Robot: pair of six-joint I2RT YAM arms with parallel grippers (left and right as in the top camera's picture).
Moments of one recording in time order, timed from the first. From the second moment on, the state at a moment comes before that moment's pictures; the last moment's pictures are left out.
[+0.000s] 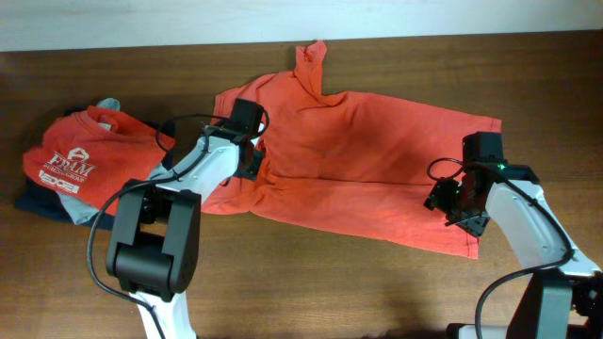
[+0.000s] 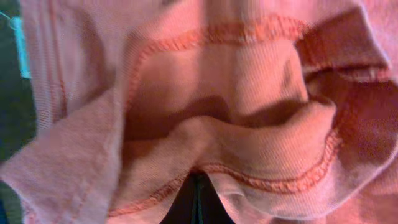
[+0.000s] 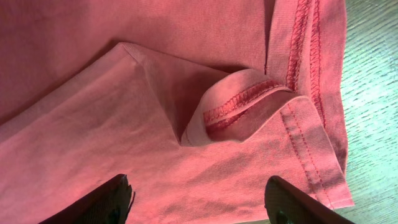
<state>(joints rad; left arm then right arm) -0.30 2.03 1.34 -0.59 -0.25 0.07 -0.12 1.52 0.93 -0.84 -0.02 0.51</state>
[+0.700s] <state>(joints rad) -0.30 2.03 1.49 -0.78 -0.42 0.10 -0.12 1.57 0.93 -0.99 -0.03 0.50</state>
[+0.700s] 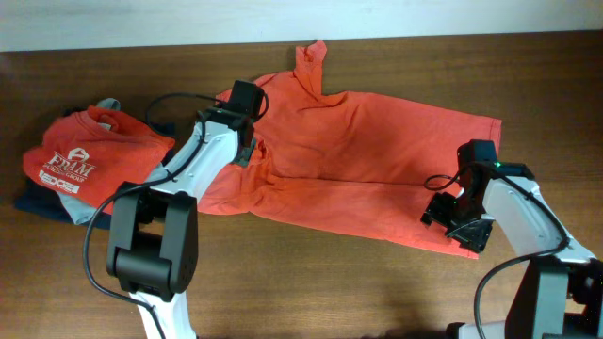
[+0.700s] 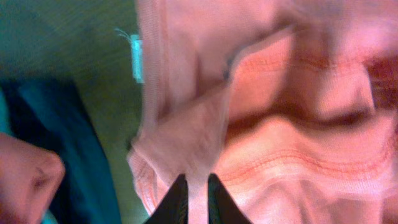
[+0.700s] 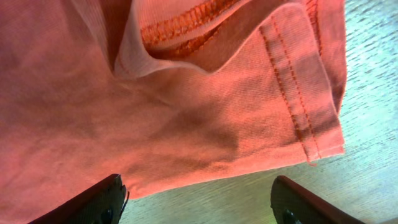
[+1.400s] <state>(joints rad) -0.22 2.03 1.44 -1.10 -0.21 -0.01 -0.28 1.58 0.87 -1.03 -0.10 0.46</state>
